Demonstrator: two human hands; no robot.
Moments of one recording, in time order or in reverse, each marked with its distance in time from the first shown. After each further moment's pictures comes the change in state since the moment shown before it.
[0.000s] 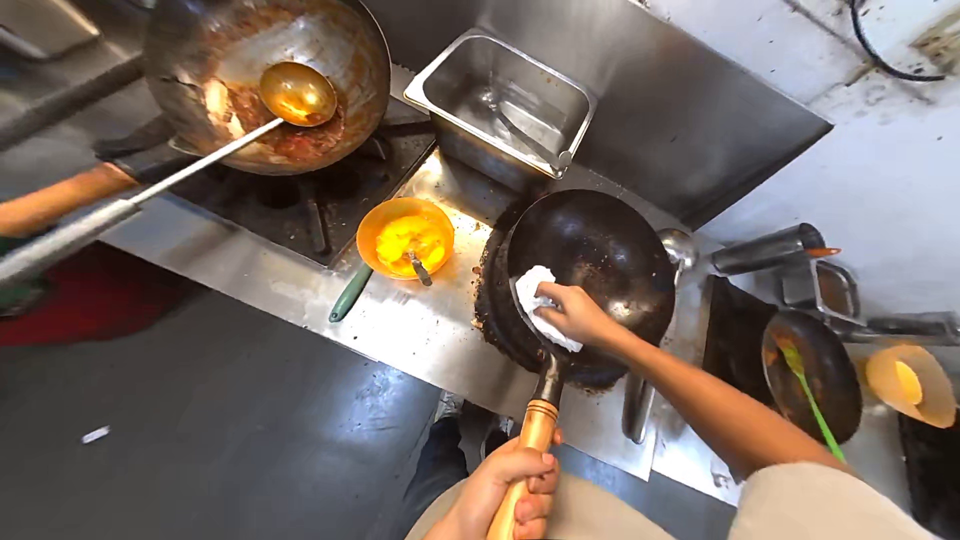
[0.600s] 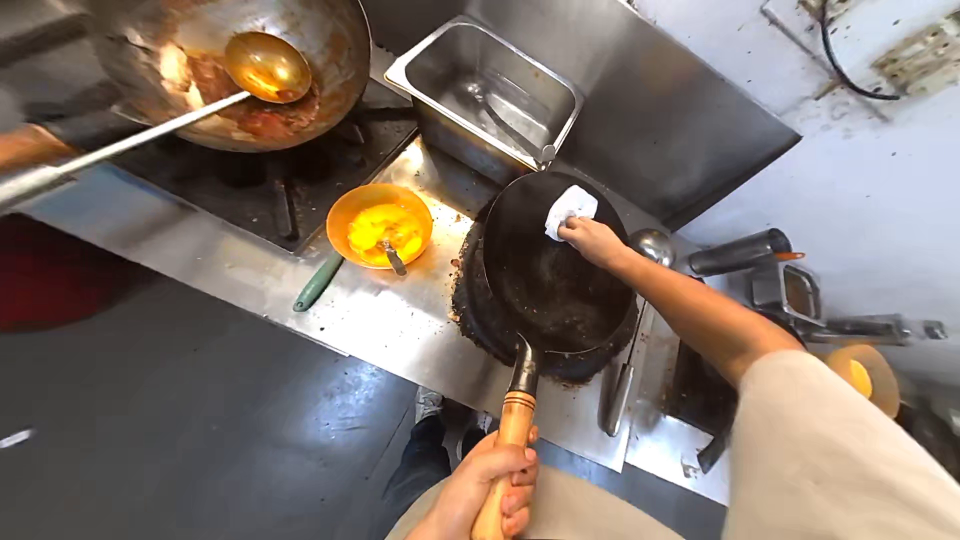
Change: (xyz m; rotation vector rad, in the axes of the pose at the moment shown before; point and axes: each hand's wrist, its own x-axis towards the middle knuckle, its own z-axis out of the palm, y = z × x) left_hand 0.008 -0.014 0.007 0.082 0.170 0.103; right_hand 0.057 0.102 -0.092 -0.760 0.016 -0.141
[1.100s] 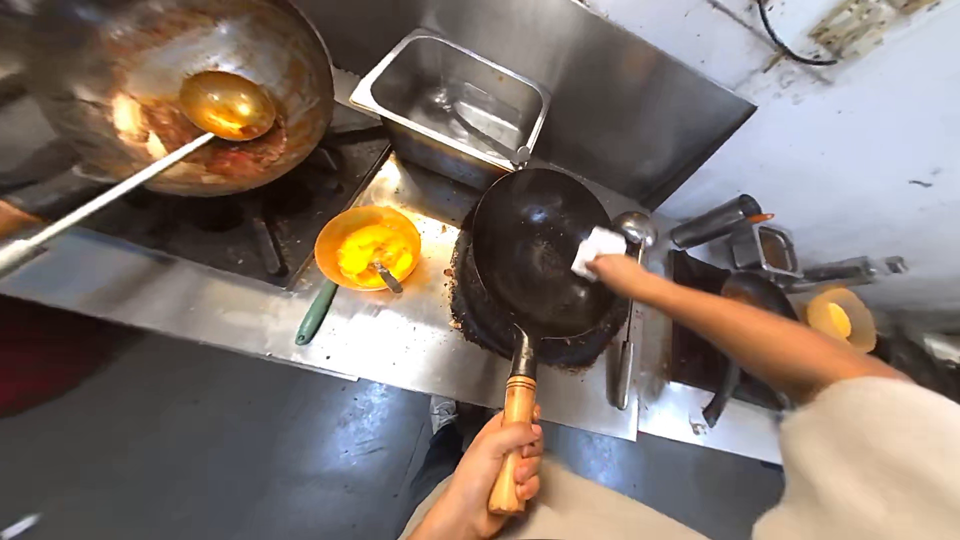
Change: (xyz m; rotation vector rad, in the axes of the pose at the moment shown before) left_hand -0.008 0.022 0.001 0.109 0.082 -0.030; right_hand -0.098 -0.044 -0.016 0.182 -0.362 0.321
